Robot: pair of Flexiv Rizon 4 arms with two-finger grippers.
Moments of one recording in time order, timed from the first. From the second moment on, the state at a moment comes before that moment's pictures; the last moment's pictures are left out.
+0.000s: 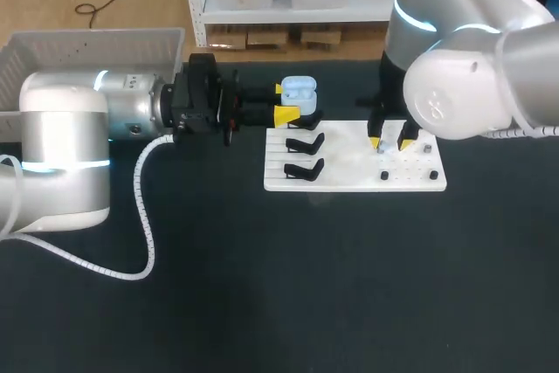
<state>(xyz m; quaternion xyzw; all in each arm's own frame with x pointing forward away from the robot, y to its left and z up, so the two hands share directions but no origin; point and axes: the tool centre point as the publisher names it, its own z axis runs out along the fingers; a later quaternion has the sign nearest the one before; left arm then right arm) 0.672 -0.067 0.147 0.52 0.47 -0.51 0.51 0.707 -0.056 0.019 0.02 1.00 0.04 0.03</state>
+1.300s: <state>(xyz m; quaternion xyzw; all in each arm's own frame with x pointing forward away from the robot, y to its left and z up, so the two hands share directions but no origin) 0.672 -0.067 0.147 0.52 0.47 -0.51 0.51 0.707 -0.053 0.012 0.03 1.00 0.05 0.03</state>
